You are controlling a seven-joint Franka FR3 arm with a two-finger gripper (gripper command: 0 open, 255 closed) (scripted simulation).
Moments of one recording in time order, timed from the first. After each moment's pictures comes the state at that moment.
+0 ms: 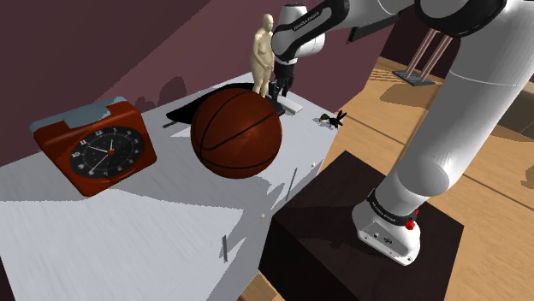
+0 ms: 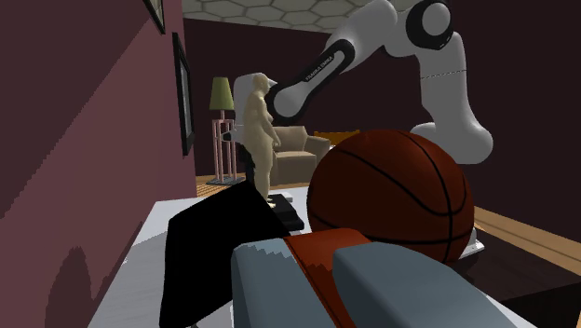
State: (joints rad) arm -0.05 0.19 -0.10 -2.10 0.01 2.27 -0.22
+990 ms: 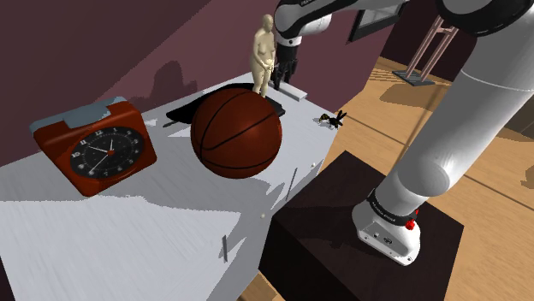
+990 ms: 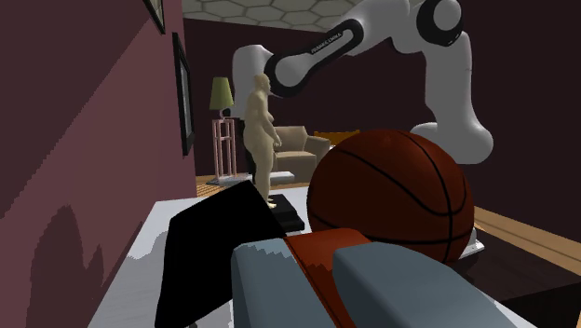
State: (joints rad) arm -0.04 0.10 -0.10 -2.03 0.00 2.11 -0.21
